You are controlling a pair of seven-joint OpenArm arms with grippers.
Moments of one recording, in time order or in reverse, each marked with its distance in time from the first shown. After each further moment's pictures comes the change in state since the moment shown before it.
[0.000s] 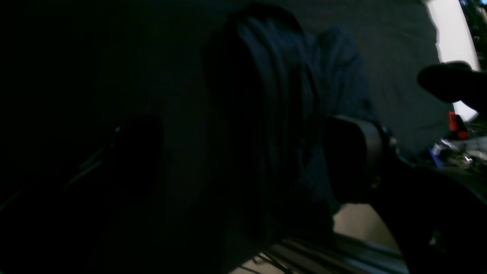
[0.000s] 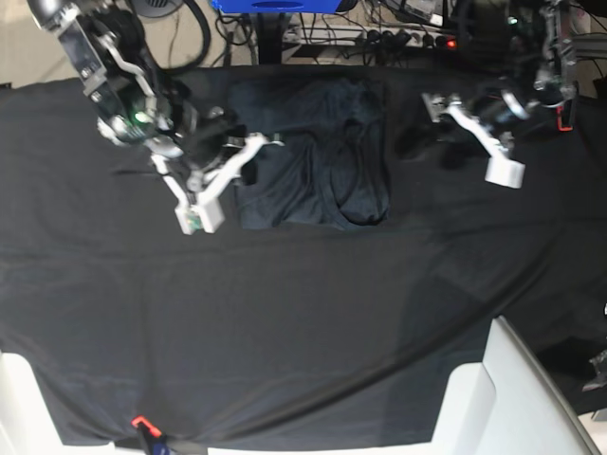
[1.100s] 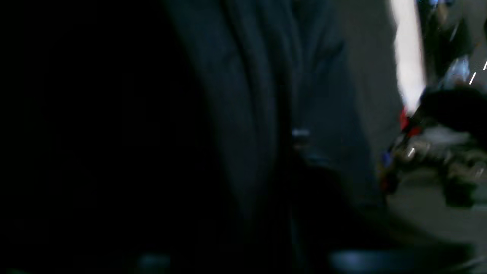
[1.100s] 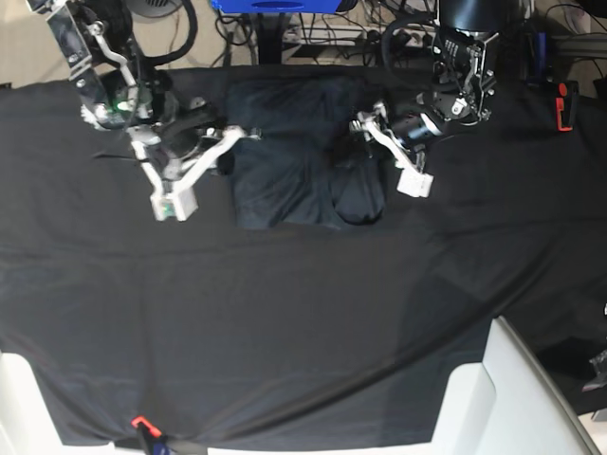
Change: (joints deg) left arm -12.5 10.6 7.1 -20.3 8.0 -1.1 -2.1; right arm -3.5 0.5 4.9 -0.2 -0.1 0.0 0.2
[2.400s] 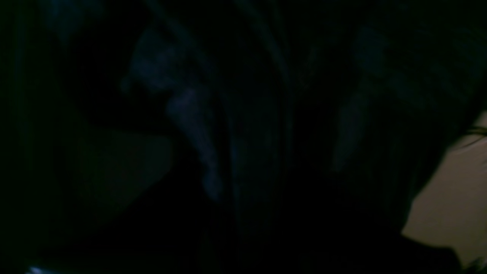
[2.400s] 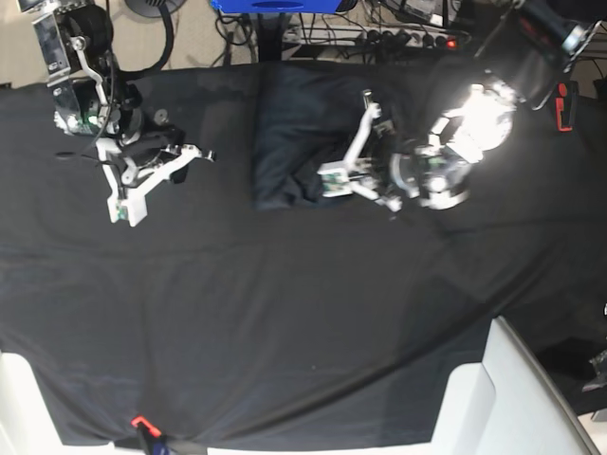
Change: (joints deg) left arm -15.3 -16.1 44.7 19.0 35.4 -0.4 10.1; right arm -0.4 -0.7 8.7 -5.5 0.1 0.2 0.4
